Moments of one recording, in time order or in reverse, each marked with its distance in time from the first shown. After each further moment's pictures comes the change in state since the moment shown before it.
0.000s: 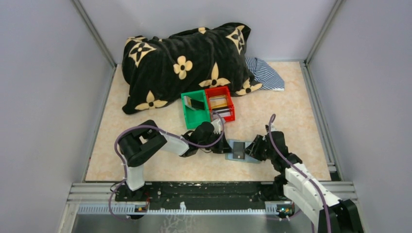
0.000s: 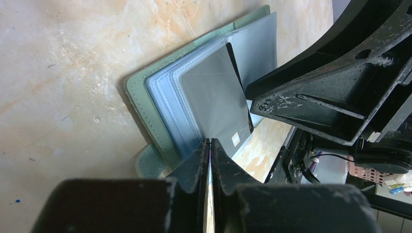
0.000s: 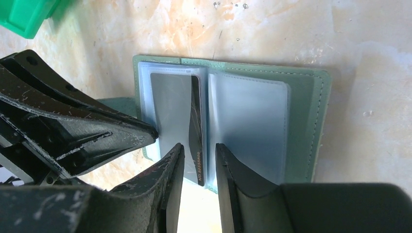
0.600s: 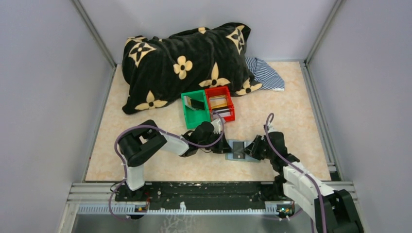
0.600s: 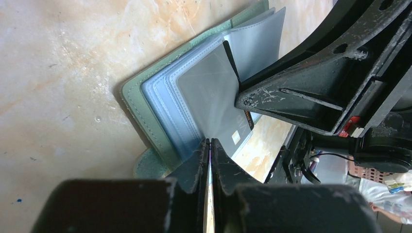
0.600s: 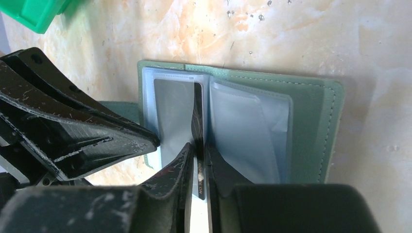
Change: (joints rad) left arm 0.001 0.002 0.000 0.002 0.004 0.000; right arm -0.013 0.113 -0.060 0.215 -0.079 -0.016
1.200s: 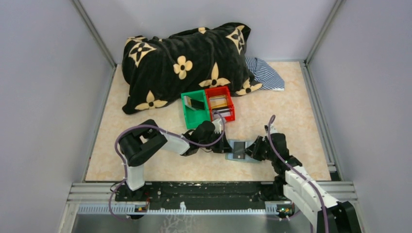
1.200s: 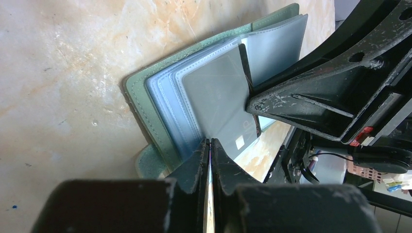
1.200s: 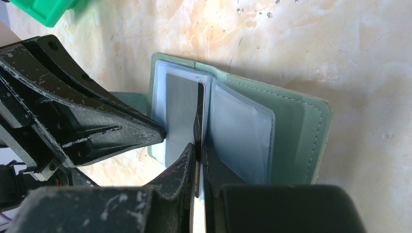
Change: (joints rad) left arm 0.000 0.007 0.021 -0.029 0.010 -0.001; right arm 0.000 -0.137 -0.003 -0.095 -0.001 -0.026
